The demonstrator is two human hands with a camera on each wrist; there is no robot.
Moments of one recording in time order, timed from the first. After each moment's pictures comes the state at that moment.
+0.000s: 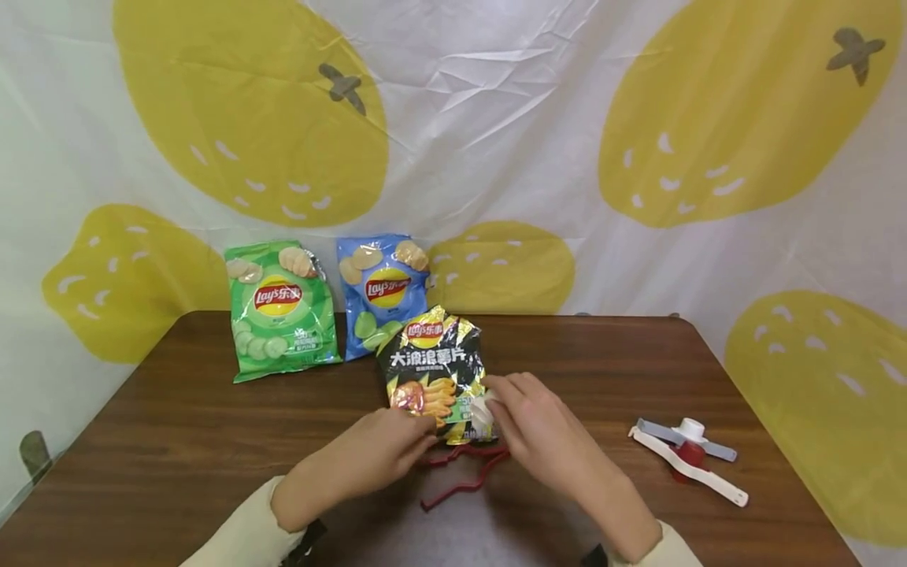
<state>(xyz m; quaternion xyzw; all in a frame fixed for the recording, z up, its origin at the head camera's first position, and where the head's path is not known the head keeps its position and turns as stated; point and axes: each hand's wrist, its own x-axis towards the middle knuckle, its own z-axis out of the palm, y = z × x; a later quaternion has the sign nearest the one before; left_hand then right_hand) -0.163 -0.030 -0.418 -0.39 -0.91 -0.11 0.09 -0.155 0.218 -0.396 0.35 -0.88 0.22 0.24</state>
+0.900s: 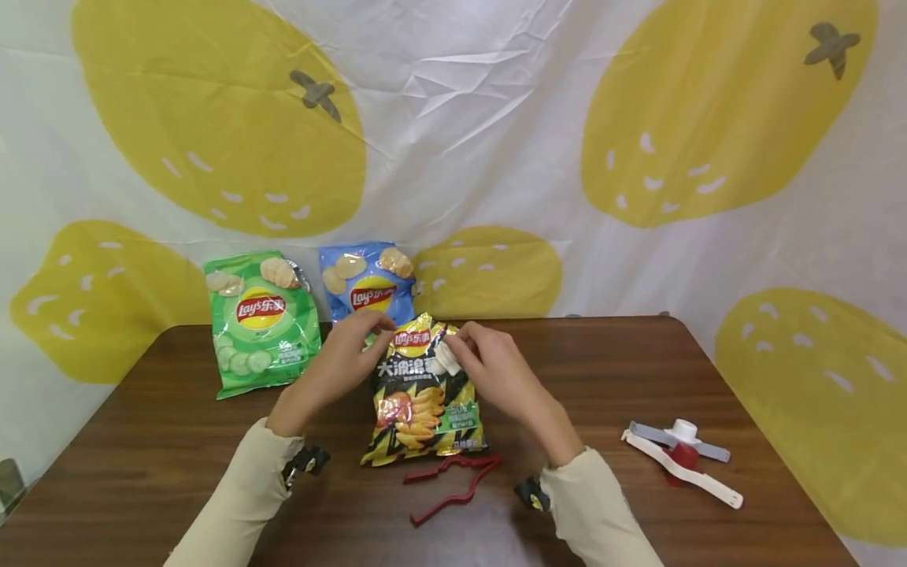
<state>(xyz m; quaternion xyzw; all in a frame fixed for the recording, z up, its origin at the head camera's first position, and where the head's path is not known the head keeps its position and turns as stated) -0.268 -0.053 -0.393 -0.27 -0.90 -0.30 0.18 -0.237 0.194 -0.390 0.25 -0.89 0.37 0.12</state>
